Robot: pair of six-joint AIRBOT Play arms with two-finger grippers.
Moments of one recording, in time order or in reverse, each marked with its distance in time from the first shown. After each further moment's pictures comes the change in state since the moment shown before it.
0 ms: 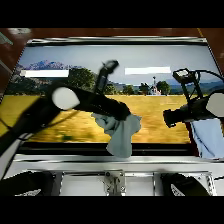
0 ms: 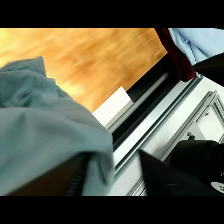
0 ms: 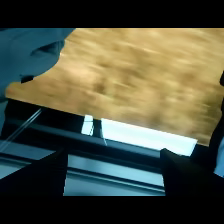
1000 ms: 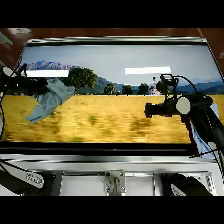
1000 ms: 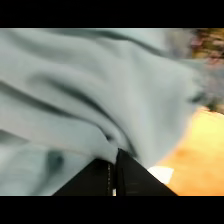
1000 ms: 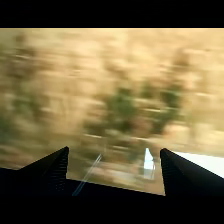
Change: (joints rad) left arm 1.053 -0.411 0.195 0.110 -0.178 0.124; right arm 0.000 -0.143 -0.208 0.163 -0.499 0.184
